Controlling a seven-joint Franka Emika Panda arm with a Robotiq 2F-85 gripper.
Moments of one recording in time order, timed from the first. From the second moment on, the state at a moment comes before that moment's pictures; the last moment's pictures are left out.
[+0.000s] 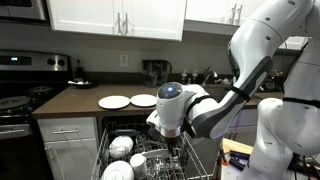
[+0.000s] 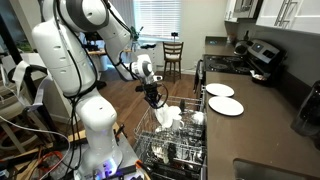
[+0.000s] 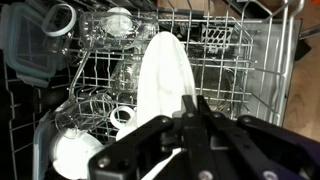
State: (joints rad) arm 0.18 -0.15 0.26 -2.68 -0.46 2.38 0.10
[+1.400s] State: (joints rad) arm 0.19 -0.14 0.29 -2.71 -0.86 2.39 0.50
